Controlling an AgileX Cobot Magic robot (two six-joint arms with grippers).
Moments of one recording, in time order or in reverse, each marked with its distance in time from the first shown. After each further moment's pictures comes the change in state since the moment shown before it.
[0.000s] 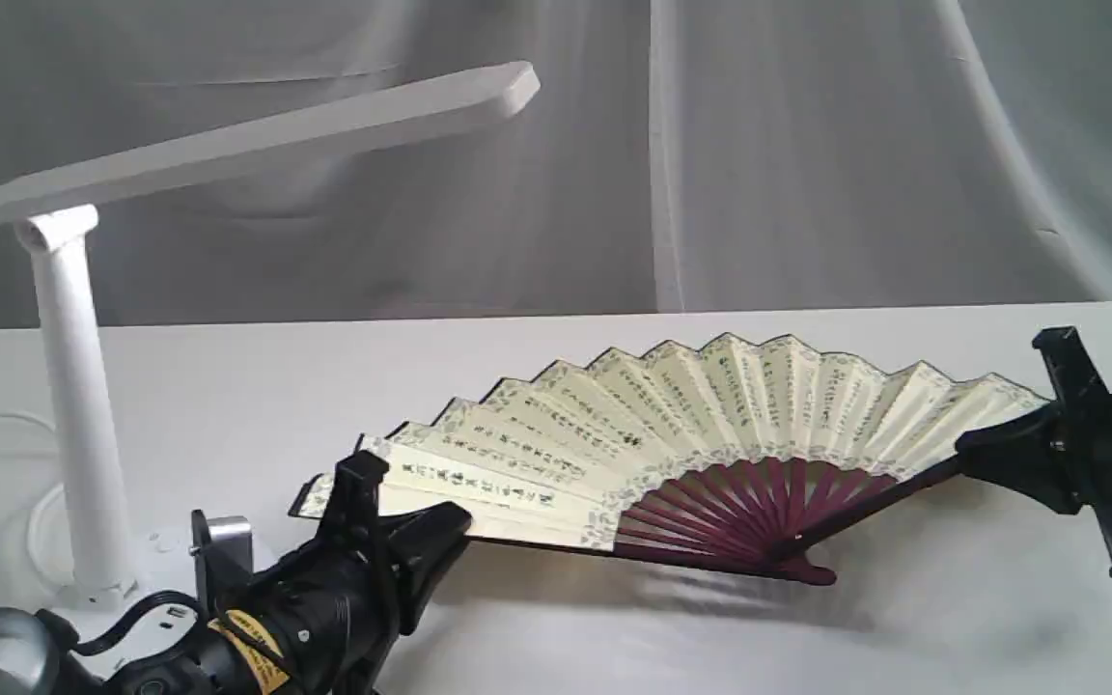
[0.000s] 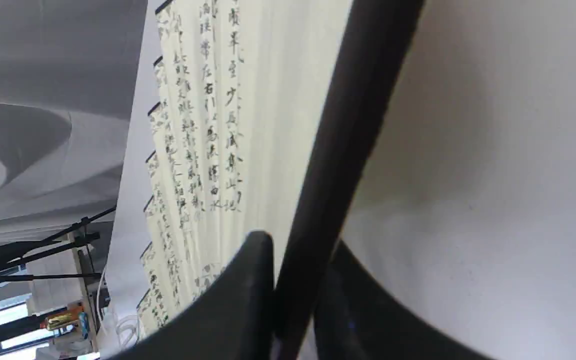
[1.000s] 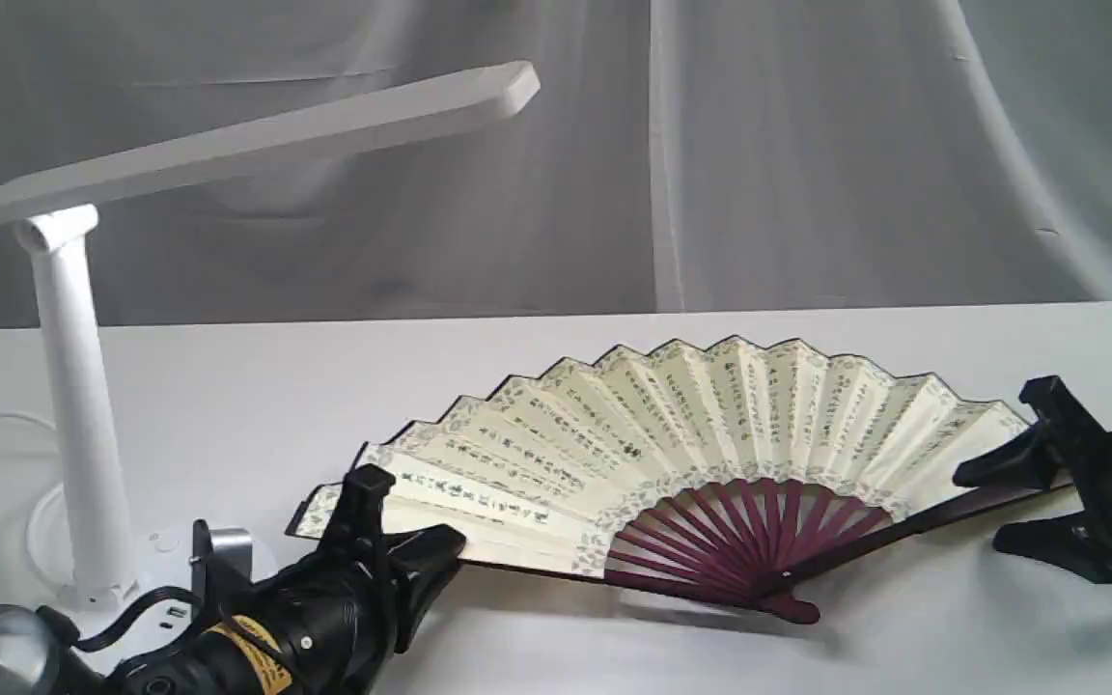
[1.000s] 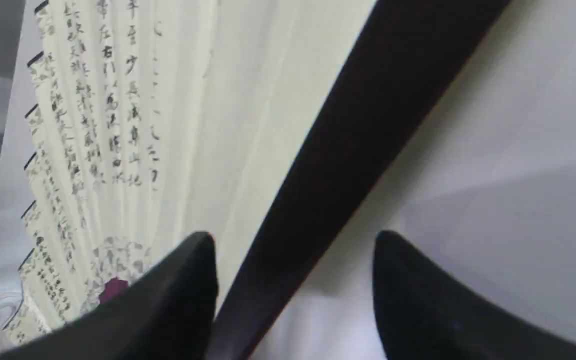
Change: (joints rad) left arm 0.000 0.000 -0.006 -0.009 0.099 0.000; right arm 0.000 0.011 0.000 -0.158 -0.043 -0.032
